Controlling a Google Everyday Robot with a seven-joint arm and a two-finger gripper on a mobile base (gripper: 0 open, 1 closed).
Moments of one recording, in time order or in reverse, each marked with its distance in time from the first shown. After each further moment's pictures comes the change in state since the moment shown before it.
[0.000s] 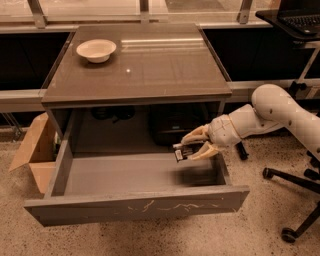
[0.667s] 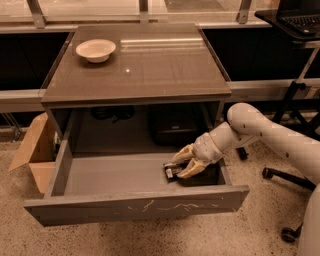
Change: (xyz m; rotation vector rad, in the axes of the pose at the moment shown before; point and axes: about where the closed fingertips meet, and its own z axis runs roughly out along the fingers) arm 0.043 0.025 0.076 -0.132 0.023 0.178
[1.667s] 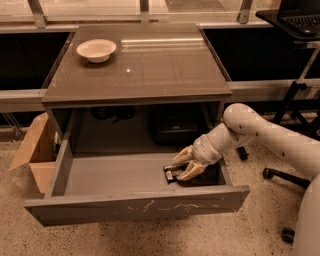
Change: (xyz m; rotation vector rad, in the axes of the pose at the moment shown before) arm 0.008 0.002 0.007 -0.024 0.041 0.027
